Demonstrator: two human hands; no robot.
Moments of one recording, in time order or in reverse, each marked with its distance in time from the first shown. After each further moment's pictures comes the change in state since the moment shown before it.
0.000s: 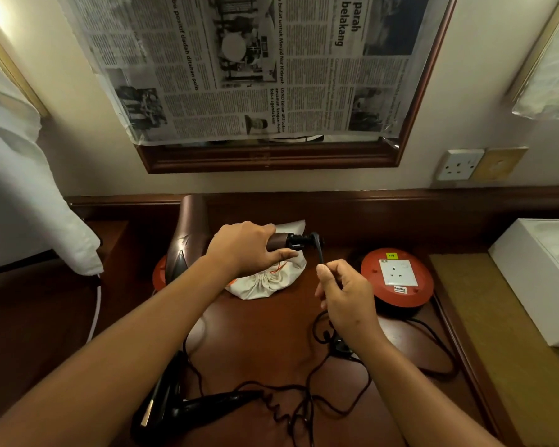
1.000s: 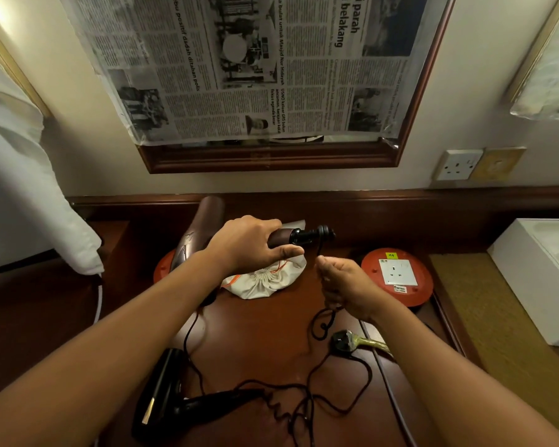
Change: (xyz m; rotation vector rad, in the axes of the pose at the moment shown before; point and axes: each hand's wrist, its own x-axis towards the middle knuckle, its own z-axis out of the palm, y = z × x) left_hand -0.009 0.001 -0.019 -0.254 0.085 0.128; right_hand 0.040 0.014 -0.017 0.486 -0.517 0.367
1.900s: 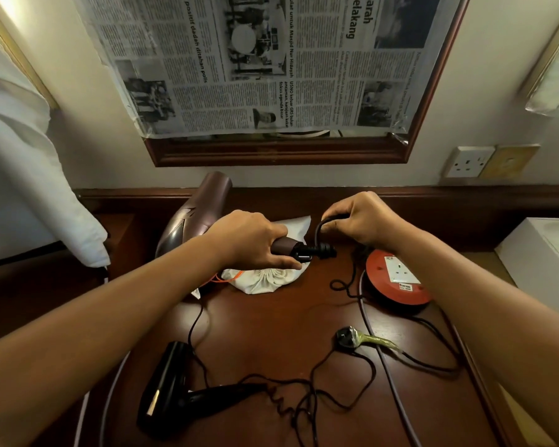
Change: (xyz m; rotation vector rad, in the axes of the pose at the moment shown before) left_hand 0.000 -0.008 -0.012 0.280 -0.194 0.135; right_hand 0.029 -0.096 -0.018 -0.993 0.082 -0.367
